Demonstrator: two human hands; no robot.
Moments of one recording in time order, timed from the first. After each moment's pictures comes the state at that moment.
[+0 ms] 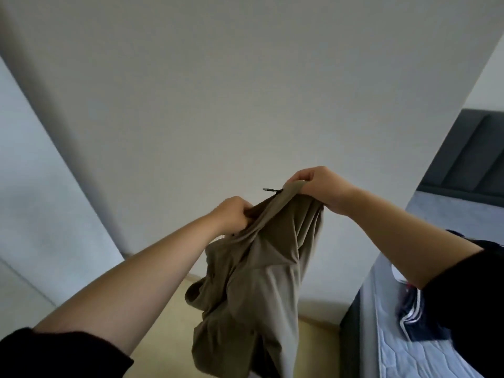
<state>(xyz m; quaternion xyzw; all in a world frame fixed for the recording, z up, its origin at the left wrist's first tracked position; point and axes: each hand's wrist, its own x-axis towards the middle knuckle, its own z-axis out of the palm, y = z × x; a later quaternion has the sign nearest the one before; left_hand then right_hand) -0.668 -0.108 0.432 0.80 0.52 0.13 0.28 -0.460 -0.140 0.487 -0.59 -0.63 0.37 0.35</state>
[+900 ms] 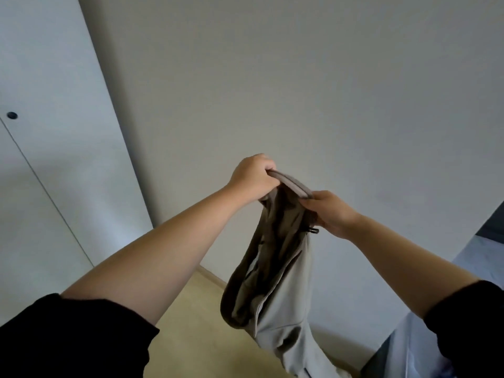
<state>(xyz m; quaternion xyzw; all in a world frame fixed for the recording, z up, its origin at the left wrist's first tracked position) -0.659 -0.098 0.511 0.74 0.55 0.37 0.14 -0.476 -0.111 0.475 -0.50 -0.60 0.52 0.35</state>
